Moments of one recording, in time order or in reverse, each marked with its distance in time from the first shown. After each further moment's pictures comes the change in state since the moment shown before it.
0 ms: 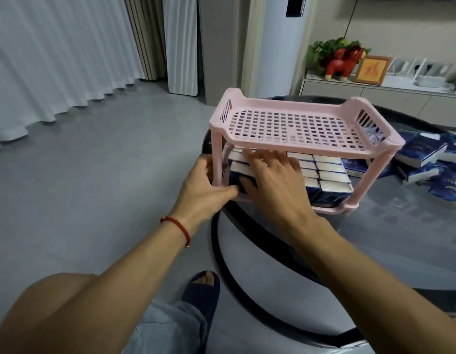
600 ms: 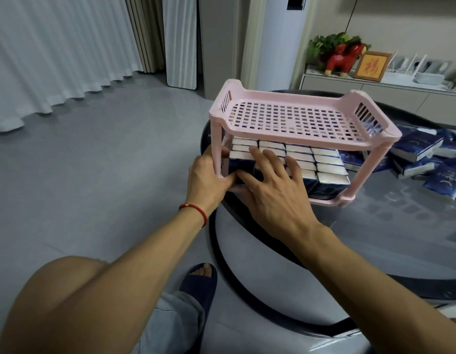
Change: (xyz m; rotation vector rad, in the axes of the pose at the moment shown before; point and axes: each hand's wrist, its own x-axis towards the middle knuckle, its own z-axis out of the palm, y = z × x) left_hand 0.020 -0.019 0.024 0.148 0.138 0.192; right_hand -0.031 0.008 0.011 -0.104 -0.084 -0.127
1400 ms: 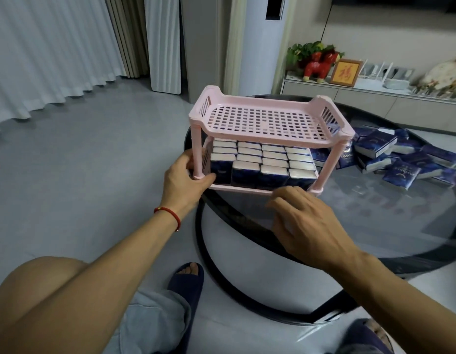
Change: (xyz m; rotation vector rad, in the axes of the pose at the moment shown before) left_hand -0.011 -0.006 -0.010 -0.066 -0.009 -0.038; right_hand -0.087 0.053 -0.040 0.145 0.102 -0.166
